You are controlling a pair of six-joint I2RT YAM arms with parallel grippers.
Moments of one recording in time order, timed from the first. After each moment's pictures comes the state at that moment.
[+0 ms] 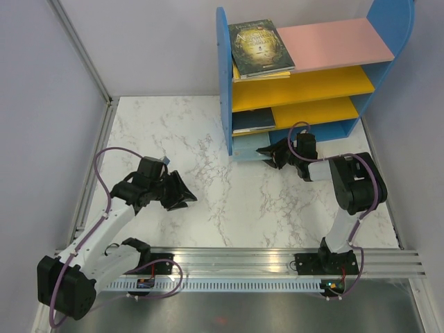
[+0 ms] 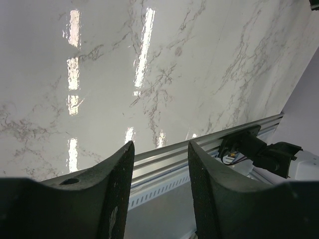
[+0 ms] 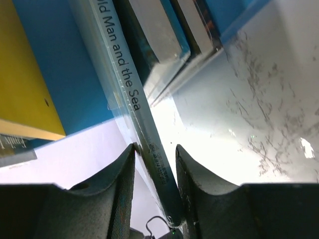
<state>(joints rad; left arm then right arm) -0.37 0.95 0.69 -0.69 0.34 -0.82 0.17 1.85 0.77 0.54 -0.54 1.29</state>
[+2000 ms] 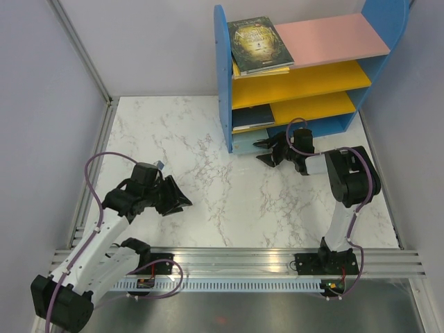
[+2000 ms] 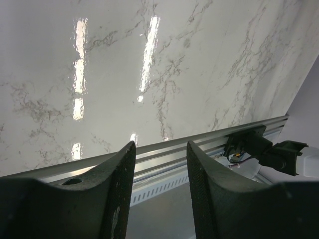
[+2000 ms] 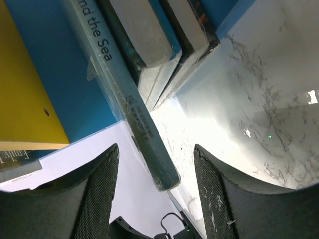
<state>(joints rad) -0.37 0.82 0.68 -0.79 0.30 -0.82 0.17 1.94 0.87 0.52 -0.59 1.36</state>
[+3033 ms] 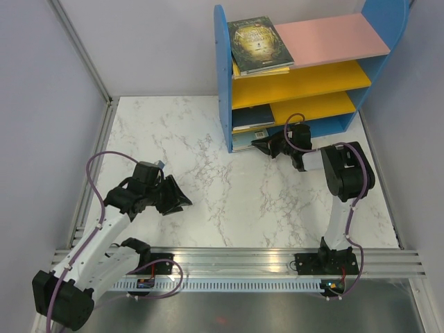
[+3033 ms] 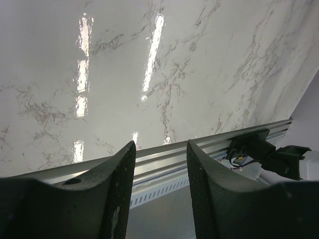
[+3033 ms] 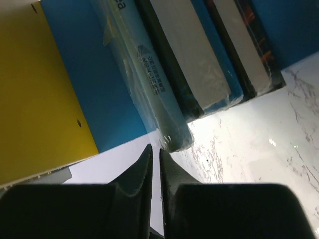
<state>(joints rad) -0.37 0.85 0.68 -0.78 0.29 -0.82 0.17 2.01 0.94 0.63 -0.63 1.45</state>
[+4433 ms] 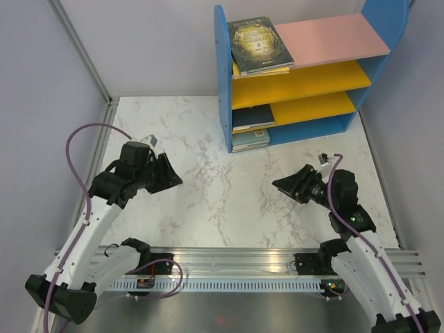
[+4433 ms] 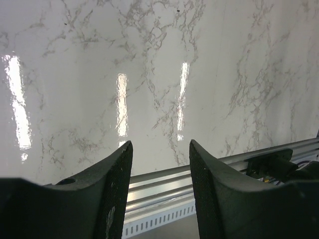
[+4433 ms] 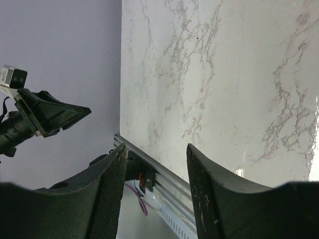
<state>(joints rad) -0.34 0.91 0.98 -0.90 0.15 -0.61 0.22 0.66 0.46 -0.21 -0.54 1.00</state>
